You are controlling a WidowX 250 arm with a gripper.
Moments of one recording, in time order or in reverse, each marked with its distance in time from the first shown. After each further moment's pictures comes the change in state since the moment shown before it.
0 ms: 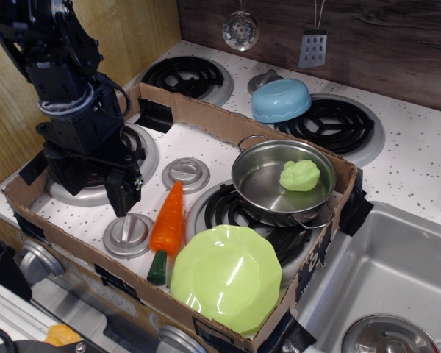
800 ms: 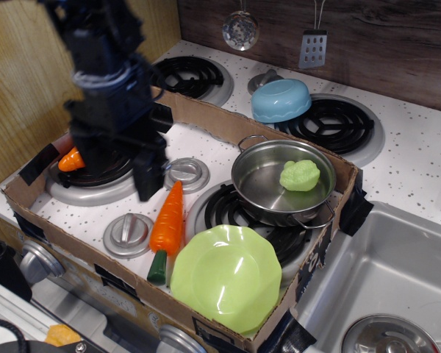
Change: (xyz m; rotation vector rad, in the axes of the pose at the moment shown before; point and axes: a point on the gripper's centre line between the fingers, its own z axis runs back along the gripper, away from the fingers) arm 0.019 -0.028 0.020 0.026 0.066 -0.050
